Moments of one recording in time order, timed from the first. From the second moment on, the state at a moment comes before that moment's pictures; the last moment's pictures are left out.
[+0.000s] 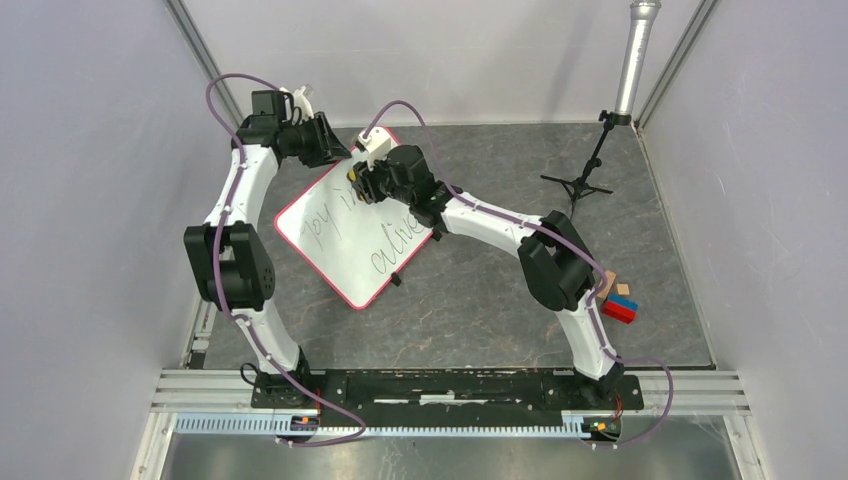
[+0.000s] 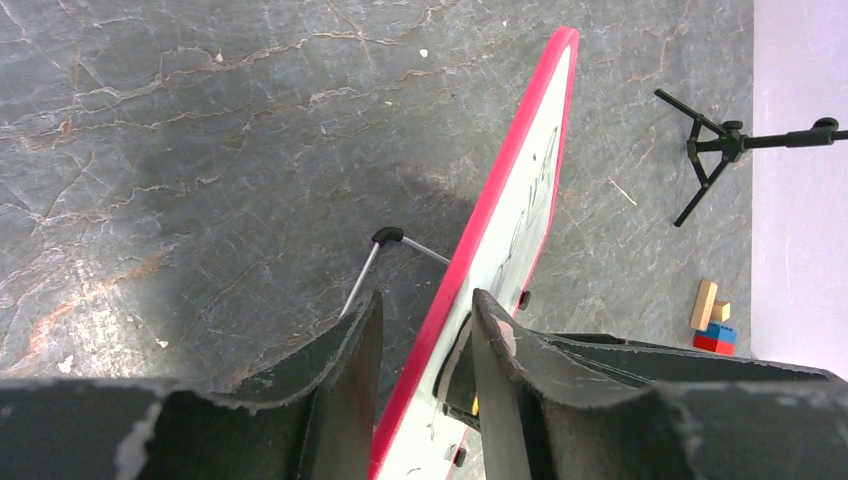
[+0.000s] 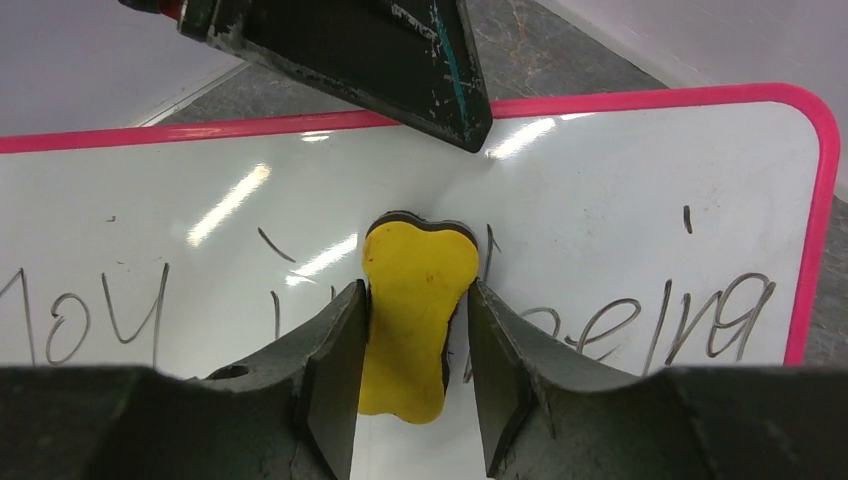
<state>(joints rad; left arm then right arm) 0.04 1.84 1.70 -0.63 0.55 -0.25 0.84 2.16 1.75 0.18 -0.04 0.03</state>
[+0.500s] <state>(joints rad) 0.04 1.85 1.70 -0.62 0.59 -0.25 0.84 2.16 1.71 0.23 0.01 0.03</state>
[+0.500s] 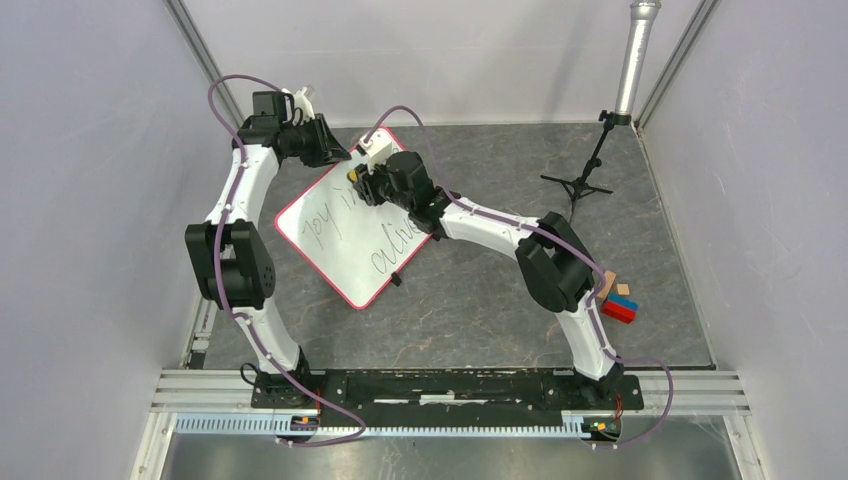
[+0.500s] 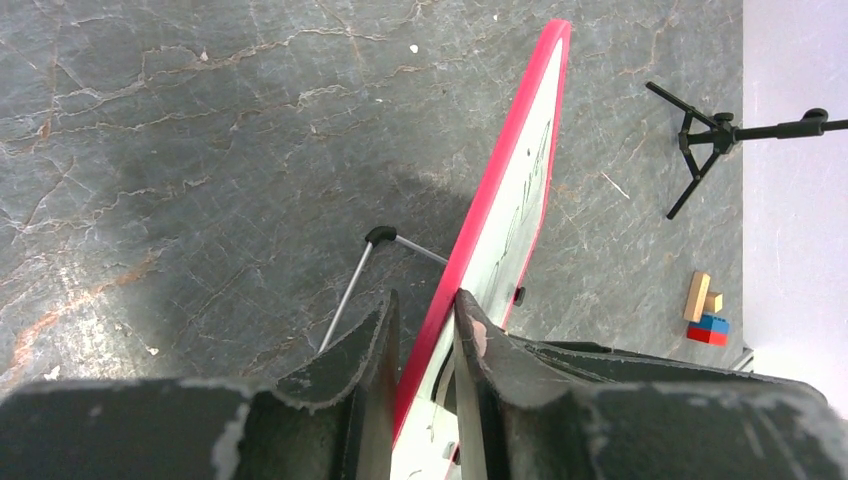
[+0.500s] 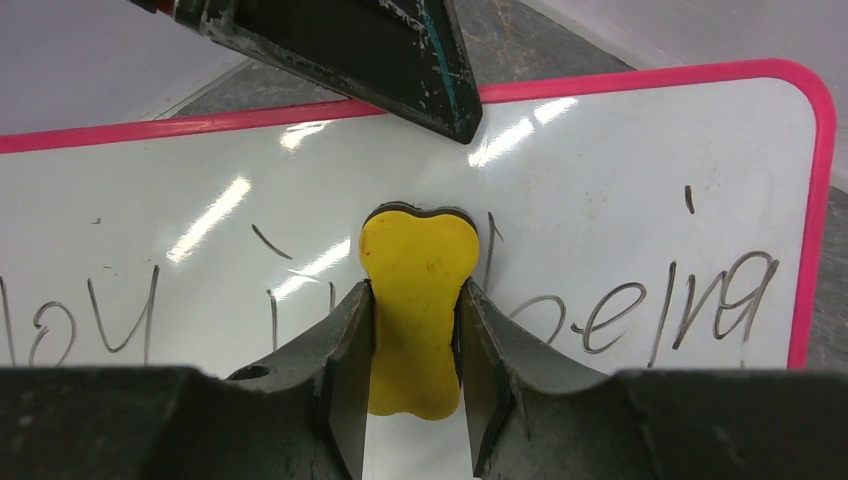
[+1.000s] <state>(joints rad) 0.04 1.85 1.64 -0.52 0.57 -0.23 0.77 2.12 1.54 0.35 0.10 0.14</state>
